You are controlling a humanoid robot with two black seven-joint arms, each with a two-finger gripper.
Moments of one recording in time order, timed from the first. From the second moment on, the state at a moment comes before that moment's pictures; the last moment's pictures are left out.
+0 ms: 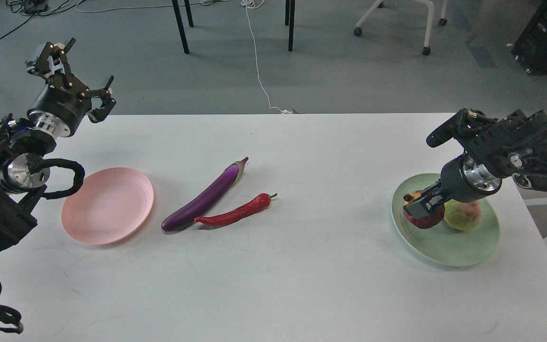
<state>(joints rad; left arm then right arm) -0.78 0.42 -0.78 -0.52 0.01 -0.46 -0.31 1.65 -0.56 -0.97 1.25 -1.17 0.31 0.29</state>
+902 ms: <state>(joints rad) -0.80 0.43 -0.74 -0.75 0.12 -0.45 -0.27 1.38 -0.82 -0.32 1.09 -0.78 0.31 0.30</state>
